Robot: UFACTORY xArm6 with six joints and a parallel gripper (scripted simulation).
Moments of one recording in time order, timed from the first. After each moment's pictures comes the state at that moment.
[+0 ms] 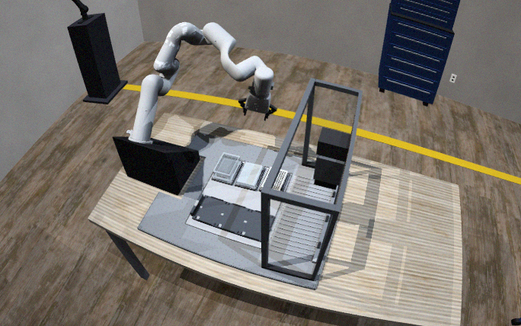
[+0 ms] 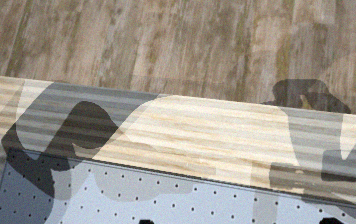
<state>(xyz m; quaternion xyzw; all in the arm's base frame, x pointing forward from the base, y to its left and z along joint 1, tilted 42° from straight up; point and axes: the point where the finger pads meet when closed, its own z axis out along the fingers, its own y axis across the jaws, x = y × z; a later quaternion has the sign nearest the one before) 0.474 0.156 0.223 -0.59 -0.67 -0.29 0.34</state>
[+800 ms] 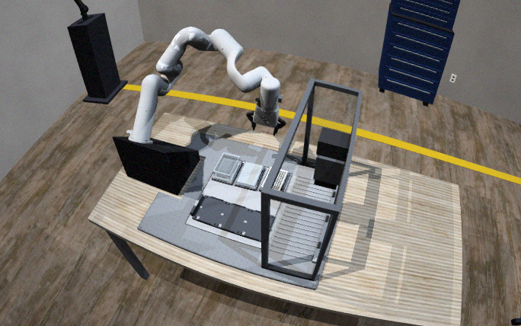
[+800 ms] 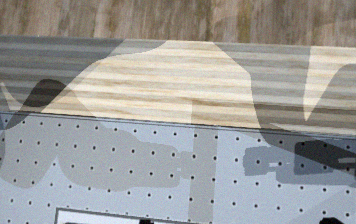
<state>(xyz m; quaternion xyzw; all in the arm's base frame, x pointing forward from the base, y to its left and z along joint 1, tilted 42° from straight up) 0.533 0.128 0.168 -0.64 -0.65 -0.28 0.30</state>
